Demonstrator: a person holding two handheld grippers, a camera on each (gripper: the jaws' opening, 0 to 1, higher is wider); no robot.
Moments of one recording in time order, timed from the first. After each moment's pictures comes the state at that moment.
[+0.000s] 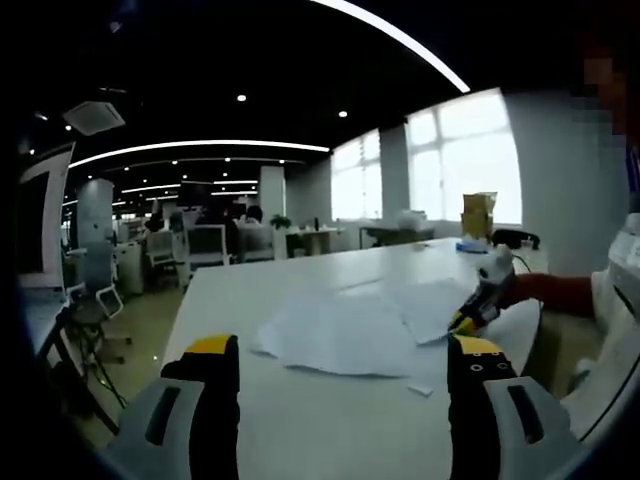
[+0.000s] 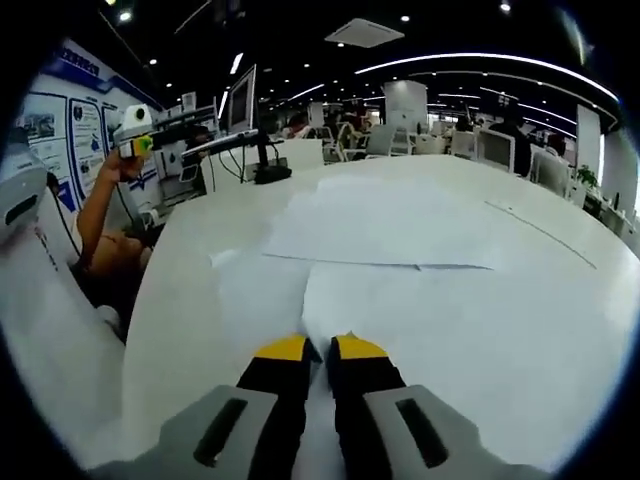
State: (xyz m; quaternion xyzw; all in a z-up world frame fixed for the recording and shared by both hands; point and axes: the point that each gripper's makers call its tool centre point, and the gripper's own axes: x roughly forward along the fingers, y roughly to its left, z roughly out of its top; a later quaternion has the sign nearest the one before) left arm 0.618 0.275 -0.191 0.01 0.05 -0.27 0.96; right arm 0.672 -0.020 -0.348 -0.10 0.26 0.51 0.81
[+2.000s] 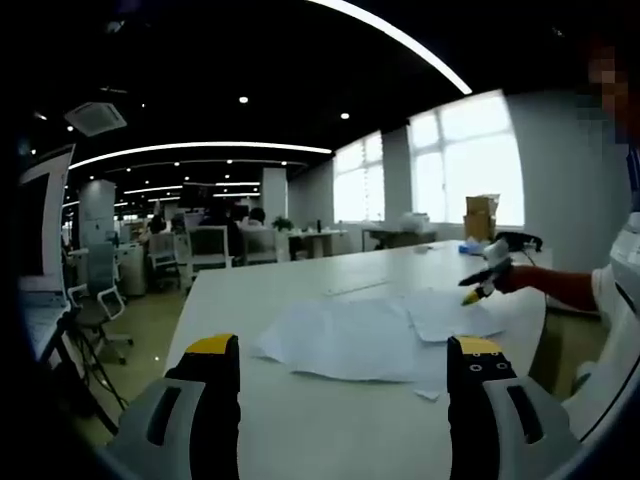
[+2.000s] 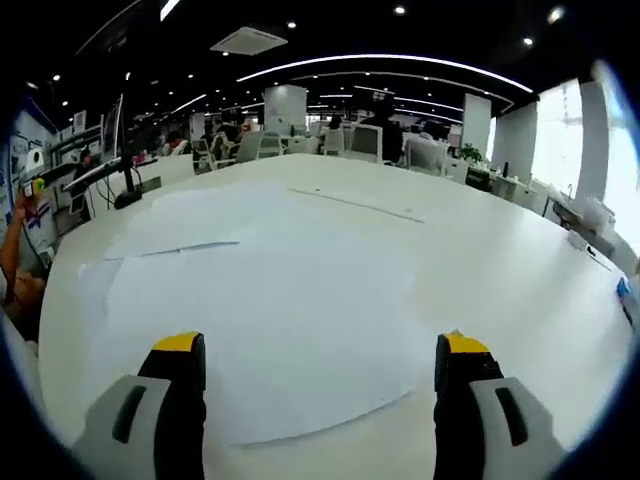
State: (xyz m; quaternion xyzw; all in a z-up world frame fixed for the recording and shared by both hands) left arm 0.625 0.281 -0.185 0.01 0.04 -0.26 0.96; right arm 0.790 -0.223 -0.344 -0.07 0.25 0.26 0.93
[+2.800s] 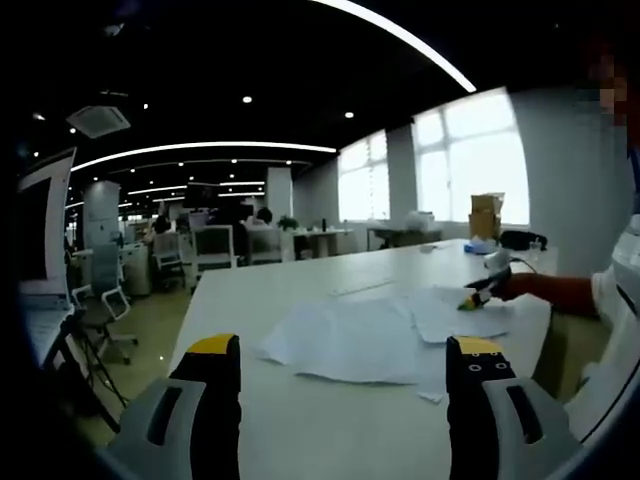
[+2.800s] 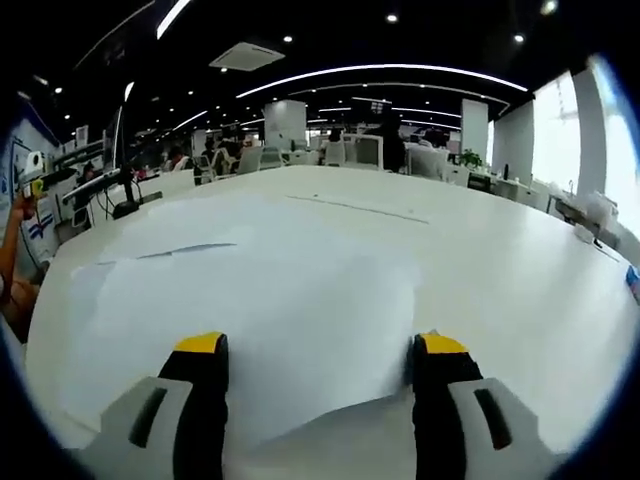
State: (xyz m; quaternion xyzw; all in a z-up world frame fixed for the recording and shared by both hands) left arm 0.628 0.280 -0.183 0.02 0.04 -0.25 0.97; right arm 0.778 -0.211 -0.347 -0.06 0.22 0.29 0.93
